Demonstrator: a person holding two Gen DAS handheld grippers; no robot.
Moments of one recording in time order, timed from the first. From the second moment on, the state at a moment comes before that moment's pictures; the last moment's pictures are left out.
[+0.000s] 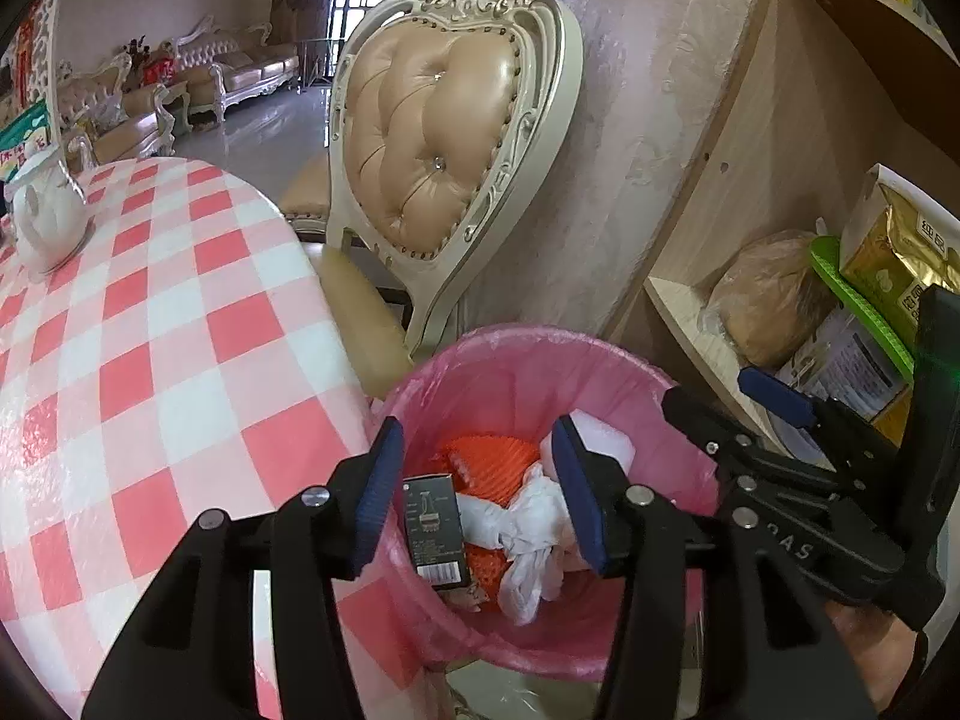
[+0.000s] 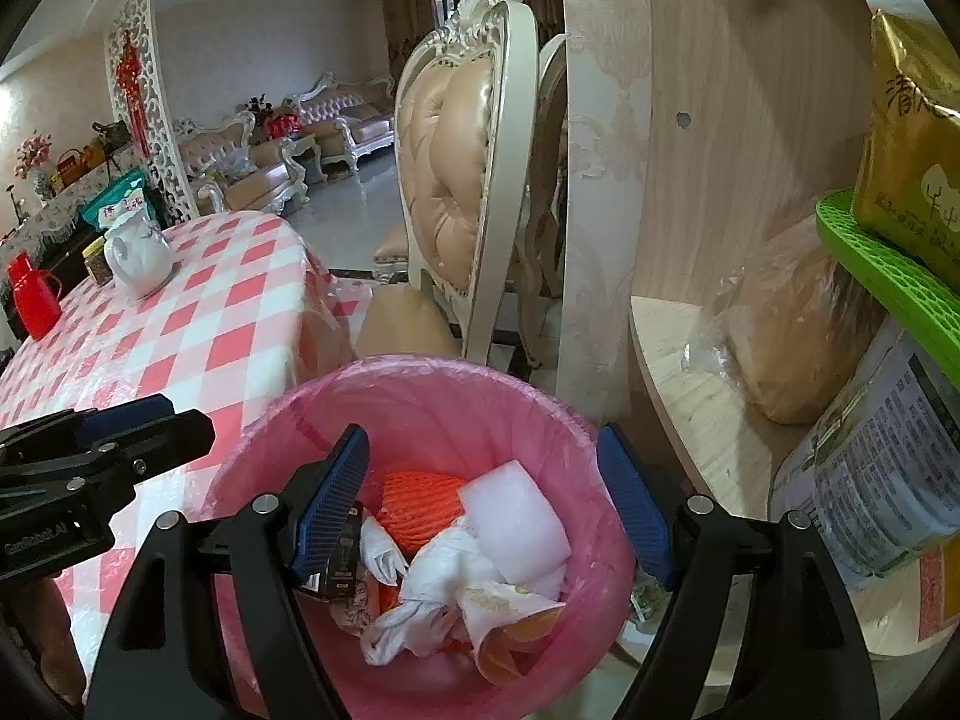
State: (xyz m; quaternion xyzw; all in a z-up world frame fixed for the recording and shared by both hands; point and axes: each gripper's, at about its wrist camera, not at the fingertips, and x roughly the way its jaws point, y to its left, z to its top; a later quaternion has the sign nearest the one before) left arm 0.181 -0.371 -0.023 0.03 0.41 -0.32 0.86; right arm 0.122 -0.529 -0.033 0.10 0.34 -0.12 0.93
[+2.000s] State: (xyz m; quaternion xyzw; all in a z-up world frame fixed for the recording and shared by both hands) left arm 0.119 -0.330 -0.039 0.03 0.43 -0.32 0.85; right arm 0.052 -0.512 -0.032 0.08 0.35 -0.11 0.93
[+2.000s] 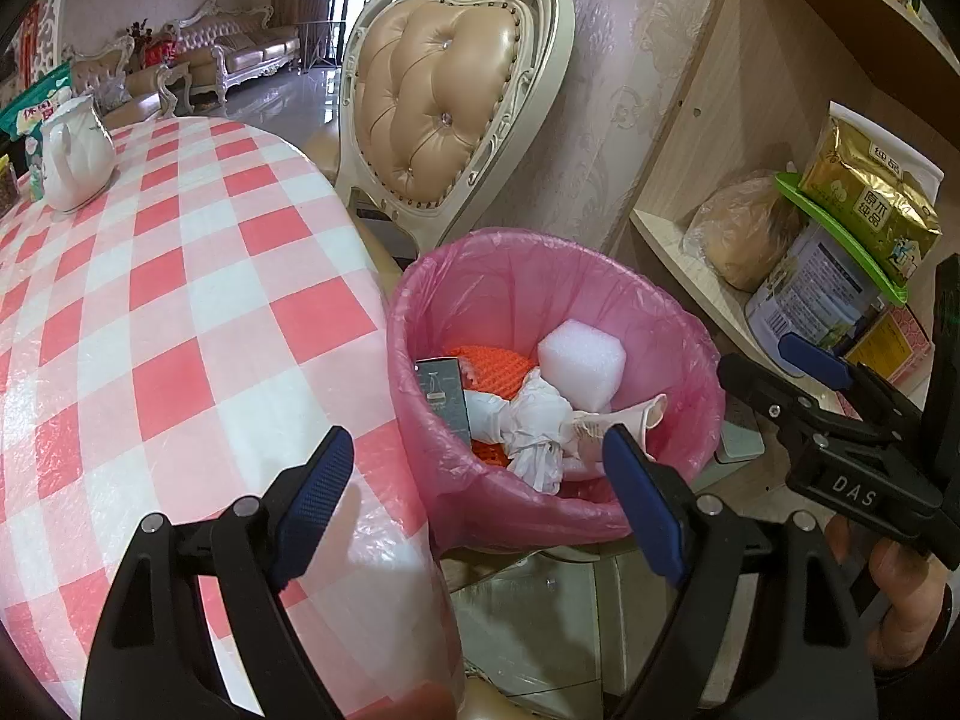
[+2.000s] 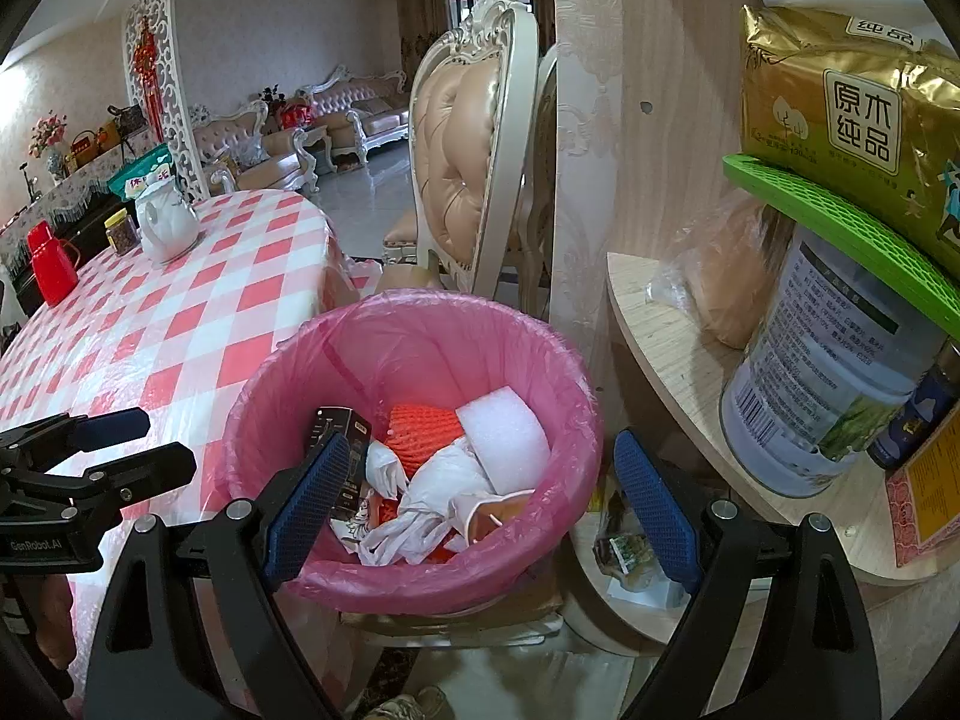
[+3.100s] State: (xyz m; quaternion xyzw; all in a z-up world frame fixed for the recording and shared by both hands) left arm 0.116 -0.334 -0.039 0.04 0.43 -0.32 0.85; right arm 0.051 -0.514 -0.035 0.08 0.35 -0.11 0.93
